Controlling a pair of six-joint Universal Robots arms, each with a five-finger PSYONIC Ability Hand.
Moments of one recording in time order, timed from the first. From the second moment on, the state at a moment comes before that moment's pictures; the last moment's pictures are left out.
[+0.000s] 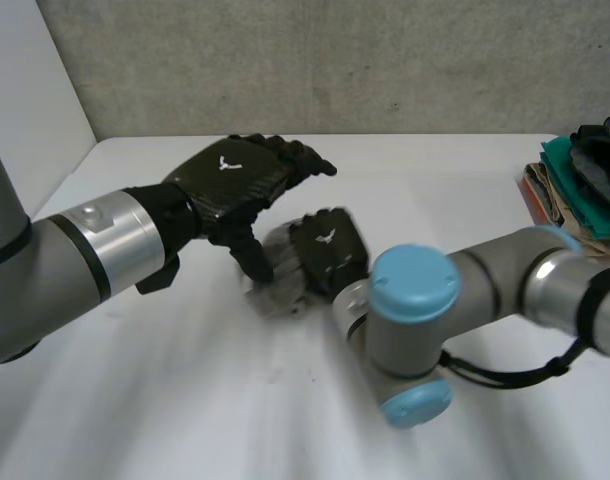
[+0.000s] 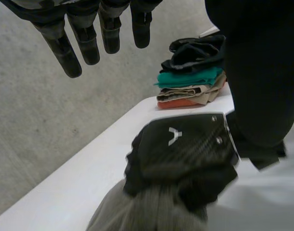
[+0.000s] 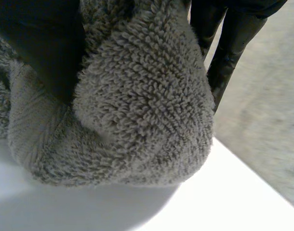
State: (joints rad) left arm 4.27 -1.75 -1.39 2.96 -1.04 3.40; right arm 2.33 -0.77 1.23 -0.39 1.63 2.80; left_hand 0.19 0.20 0.21 0.20 0.05; right_hand 0.89 1.16 1.11 1.16 0.90
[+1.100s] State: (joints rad) left arm 4.32 -1.73 -1.42 3.03 -1.04 3.30; right arm 1.24 -0.76 0.92 -0.66 0.94 3.02; left_hand 0.19 0.20 0.21 0.20 0.05; right_hand 0.90 1.16 1.13 1.19 0.92
